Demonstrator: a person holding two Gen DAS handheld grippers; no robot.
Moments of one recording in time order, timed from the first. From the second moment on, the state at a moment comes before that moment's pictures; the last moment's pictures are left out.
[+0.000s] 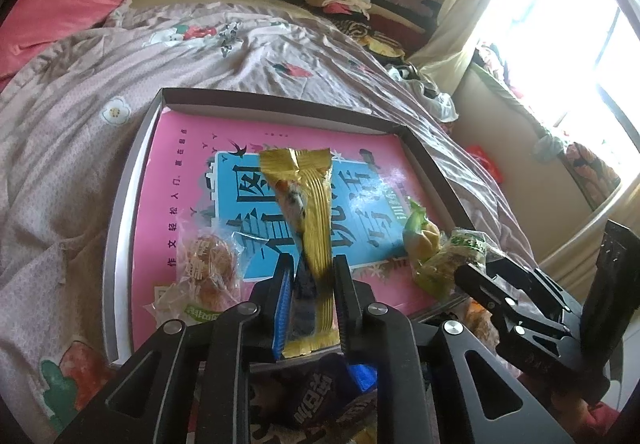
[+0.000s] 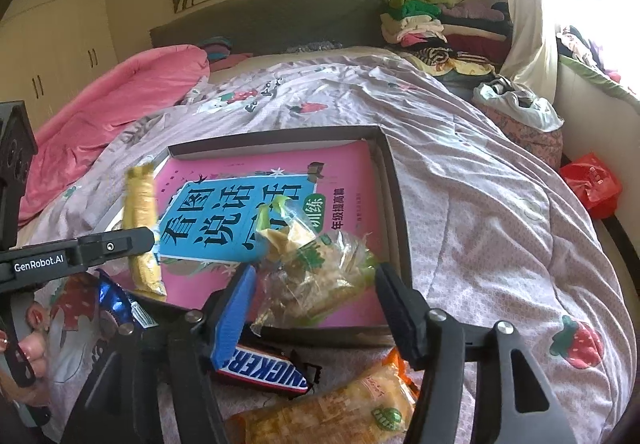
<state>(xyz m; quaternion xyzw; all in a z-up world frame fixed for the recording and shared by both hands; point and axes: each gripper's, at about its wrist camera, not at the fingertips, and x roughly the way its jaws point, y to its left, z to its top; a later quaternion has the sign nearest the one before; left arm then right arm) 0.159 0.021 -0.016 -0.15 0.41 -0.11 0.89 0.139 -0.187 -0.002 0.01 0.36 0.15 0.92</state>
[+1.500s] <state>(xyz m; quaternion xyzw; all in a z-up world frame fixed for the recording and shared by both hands) 0.136 0.038 0.015 -0.17 0.39 -0.09 0.90 0.121 -0.205 0.027 0.05 0.34 0.14 0.93</state>
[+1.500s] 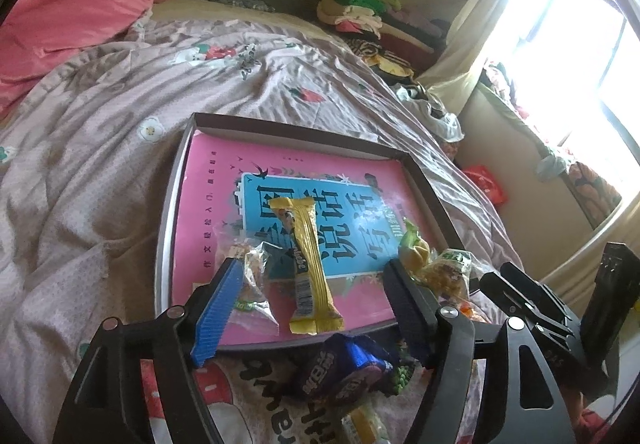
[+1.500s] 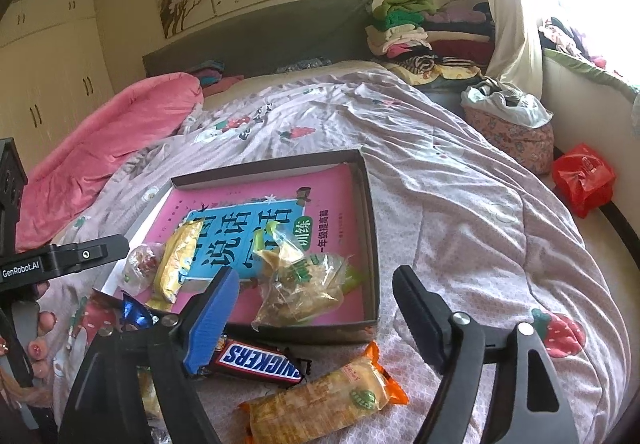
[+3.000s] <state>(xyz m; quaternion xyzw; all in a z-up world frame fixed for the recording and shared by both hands) 0.083 0.037 0.028 -0.17 0.41 -0.08 0.89 0.076 -0.214 0.029 0.09 0.37 0.16 0.91</state>
